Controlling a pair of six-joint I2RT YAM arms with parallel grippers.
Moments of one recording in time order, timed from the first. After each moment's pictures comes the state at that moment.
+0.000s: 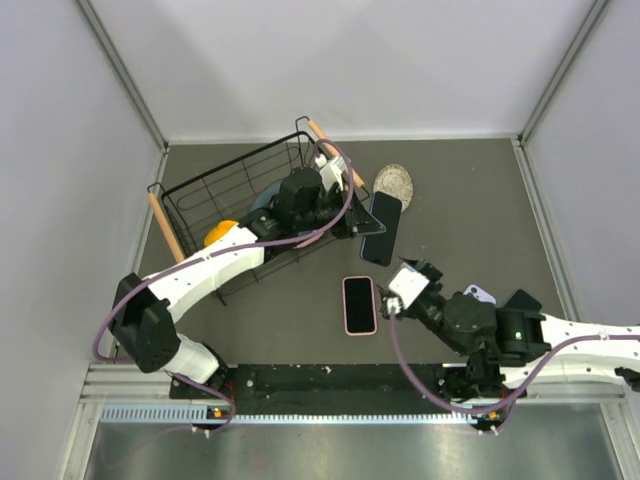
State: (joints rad) left arm -0.76 1.48 1.24 -0.08 0.45 -0.93; right arm 1.47 0.64 0.64 -0.19 0.76 -0.47
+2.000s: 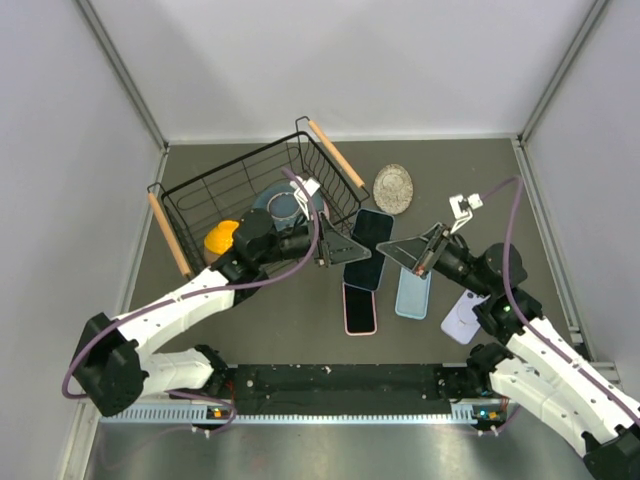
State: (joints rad) left arm -0.73 1.18 0.79 0.49 0.66 -1.04; right arm 0.55 0.66 0.53 0.32 -0.45 1.01
